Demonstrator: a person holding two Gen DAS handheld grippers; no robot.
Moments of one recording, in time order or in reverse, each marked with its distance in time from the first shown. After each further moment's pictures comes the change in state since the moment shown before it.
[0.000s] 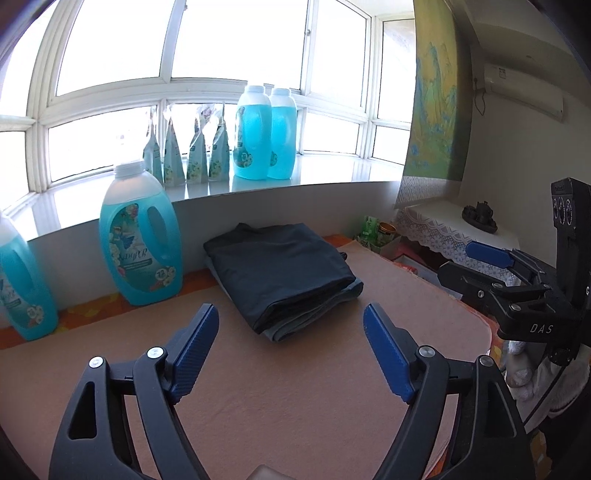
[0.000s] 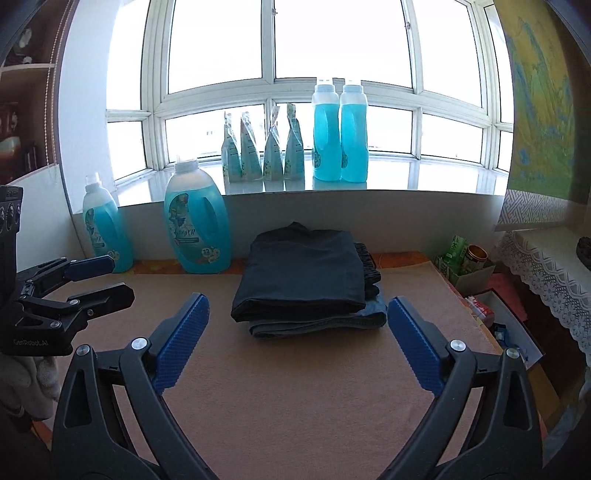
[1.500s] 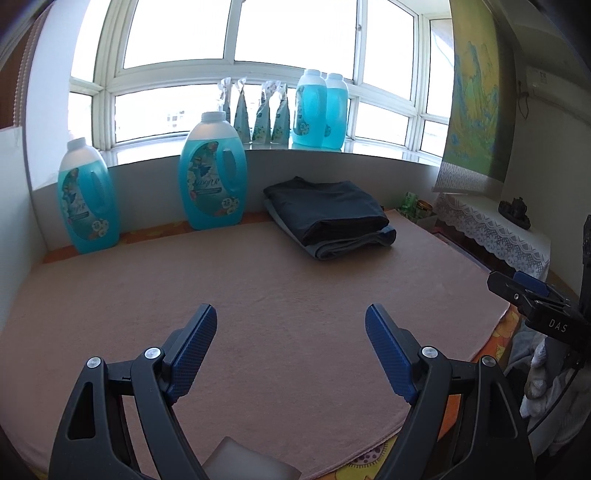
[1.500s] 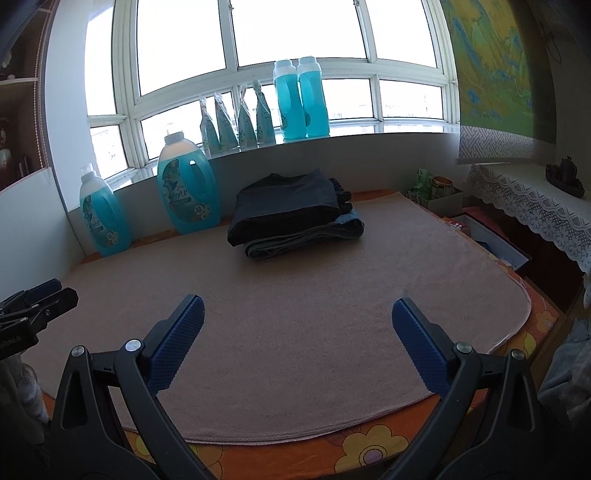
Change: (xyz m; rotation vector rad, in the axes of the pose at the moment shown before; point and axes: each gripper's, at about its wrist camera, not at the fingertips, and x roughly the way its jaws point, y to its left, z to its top) left arm -0.078 -0.009 -0.106 -0.113 0.034 0.206; right arm -0.067 0.007 -0.113 0.154 0.053 -0.075
